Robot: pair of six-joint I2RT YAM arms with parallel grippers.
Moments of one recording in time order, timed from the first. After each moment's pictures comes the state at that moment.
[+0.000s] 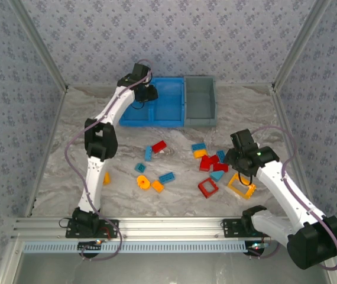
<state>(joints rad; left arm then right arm) -0.36 2.45 2.38 -0.83 0.11 -0.49 0.33 1.02 0.83 -0.97 0.17 0.80</state>
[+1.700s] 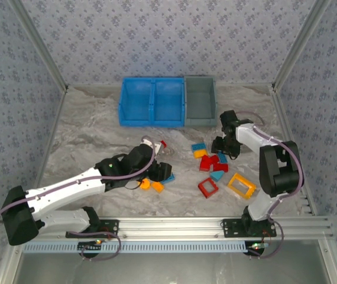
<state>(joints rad) -1.03 1.14 0.85 -0.46 -0.07 -0.66 0.21 1.70 1.07 -0.76 -0.04 0.37</state>
